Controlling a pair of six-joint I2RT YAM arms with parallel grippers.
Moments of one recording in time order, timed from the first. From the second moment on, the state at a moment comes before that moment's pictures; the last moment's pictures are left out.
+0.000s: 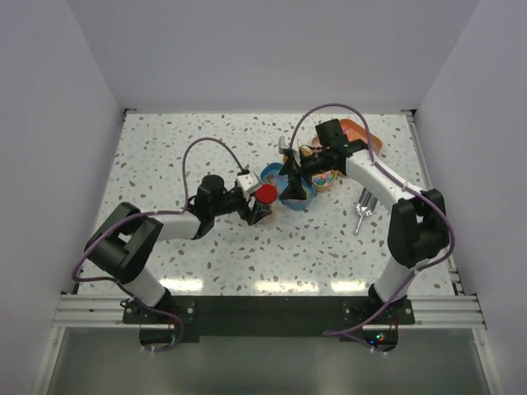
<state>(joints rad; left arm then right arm) -0.55 1.62 0.61 0.69 0.53 0.10 0.38 1.73 1.37 -0.61 -0.94 -0.79</state>
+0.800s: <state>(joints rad) -0.55 1.63 0.62 0.68 0.60 0.14 0.44 1.91 1.56 -0.88 -1.04 -1.02</state>
